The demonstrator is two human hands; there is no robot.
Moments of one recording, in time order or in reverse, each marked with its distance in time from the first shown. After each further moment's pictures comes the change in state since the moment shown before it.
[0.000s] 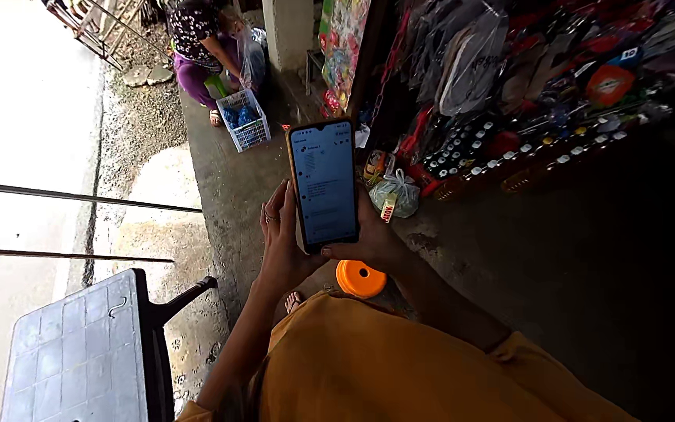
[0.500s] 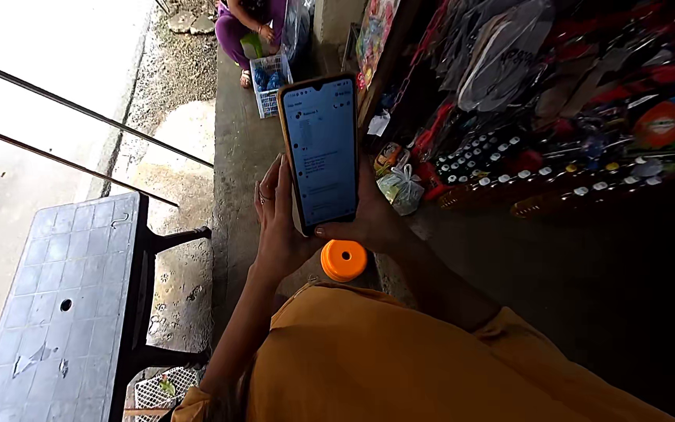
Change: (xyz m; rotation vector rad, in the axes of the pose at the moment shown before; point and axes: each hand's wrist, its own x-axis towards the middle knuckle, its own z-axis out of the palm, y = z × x) left_hand -0.076 0.118 0.052 0.096 0.228 -0.079; right_hand -0.093 -0.025 -0.043 -0.243 -0.206 -0.058
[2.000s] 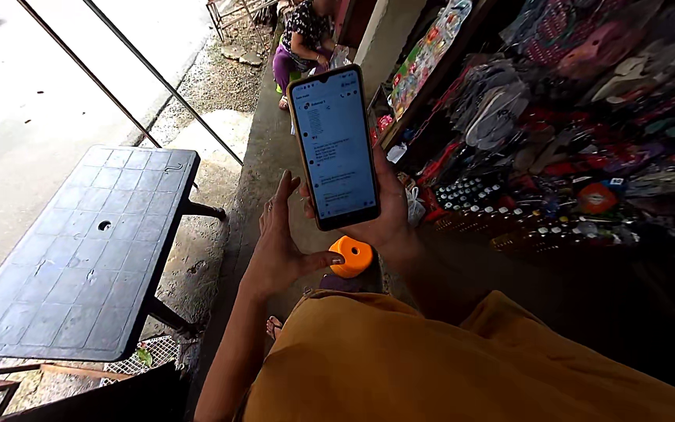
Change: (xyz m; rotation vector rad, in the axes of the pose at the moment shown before) left_hand -0.255 0.098 -0.246 -0.185 0.025 -0.234; right_hand -0.144 -0.065 0.273 1.011 -0.637 0.037
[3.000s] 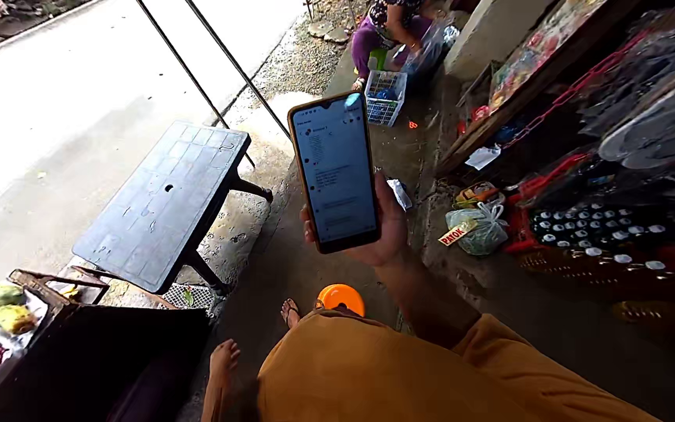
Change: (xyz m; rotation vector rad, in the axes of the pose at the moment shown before) left_hand -0.318 -0.171 0.101 -0.195 0.890 -1.586; right_hand -0.042 -0.043 -0.076 0.277 -0.205 0.168
